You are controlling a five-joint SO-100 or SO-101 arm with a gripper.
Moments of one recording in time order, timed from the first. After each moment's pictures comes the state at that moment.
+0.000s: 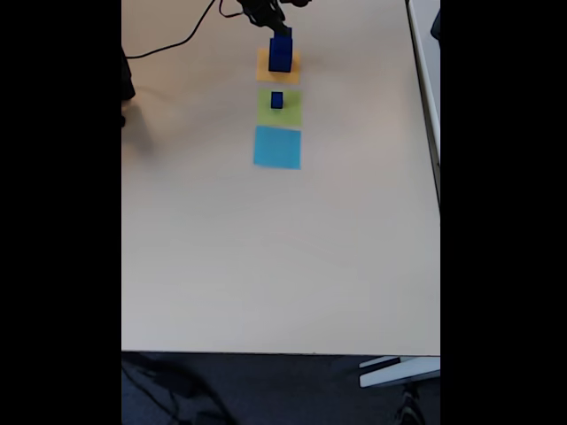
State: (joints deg) arm -21.0 85.4 93.3 39.3 101.5
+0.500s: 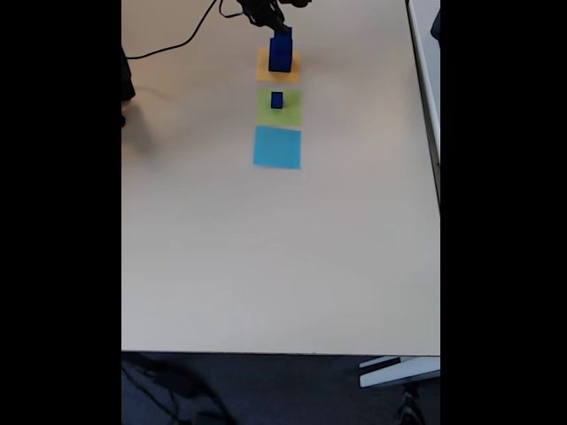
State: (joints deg) arm -21.0 85.4 93.3 39.6 101.5
